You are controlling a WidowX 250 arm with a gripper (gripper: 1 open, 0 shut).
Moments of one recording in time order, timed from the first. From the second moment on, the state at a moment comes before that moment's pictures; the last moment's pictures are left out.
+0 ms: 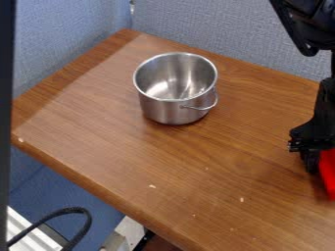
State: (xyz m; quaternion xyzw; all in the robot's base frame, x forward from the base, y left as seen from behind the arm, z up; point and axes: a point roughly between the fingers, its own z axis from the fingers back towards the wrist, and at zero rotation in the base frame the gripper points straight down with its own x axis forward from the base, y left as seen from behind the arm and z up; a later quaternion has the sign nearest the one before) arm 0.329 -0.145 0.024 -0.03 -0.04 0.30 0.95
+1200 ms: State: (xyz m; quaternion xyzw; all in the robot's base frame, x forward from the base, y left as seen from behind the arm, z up) arm 0.330 -0.125 0.029 0.00 -0.06 0.37 0.93
